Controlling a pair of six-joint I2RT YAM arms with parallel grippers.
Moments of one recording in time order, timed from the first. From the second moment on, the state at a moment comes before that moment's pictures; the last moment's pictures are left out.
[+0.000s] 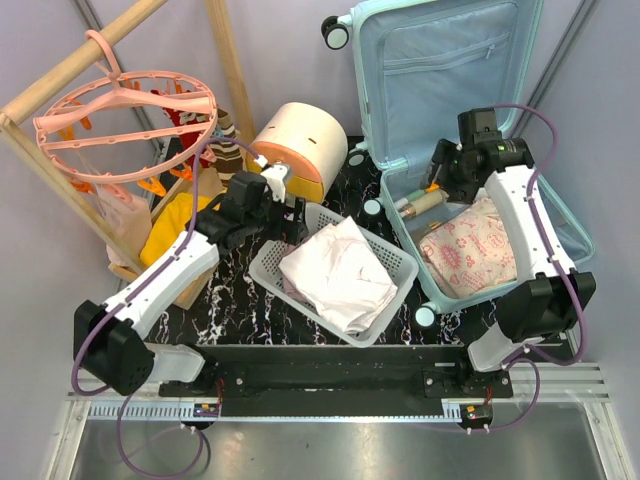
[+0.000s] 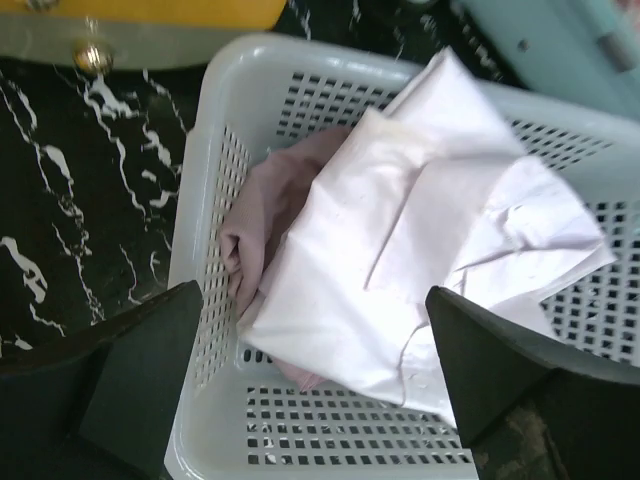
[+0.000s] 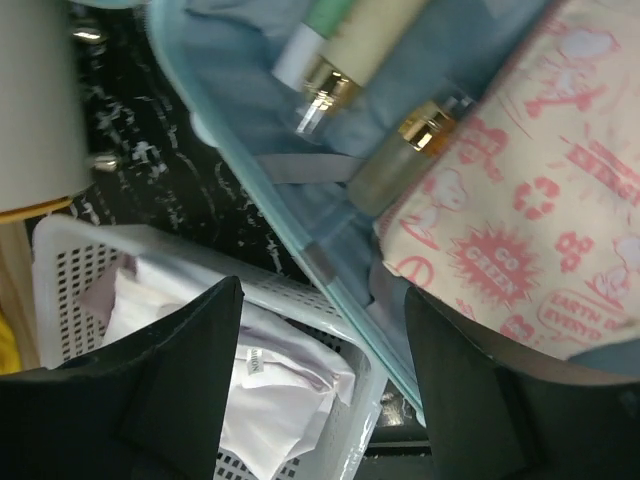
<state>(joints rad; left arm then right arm) -0.51 1.30 1.13 -0.49 0.15 -0.21 0.17 1.61 1.75 -1.08 -0.02 0.51</state>
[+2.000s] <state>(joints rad) -0.51 1.11 0.99 -0.50 0.02 -0.21 0.09 1.87 1.44 -1.07 0.04 0.89</state>
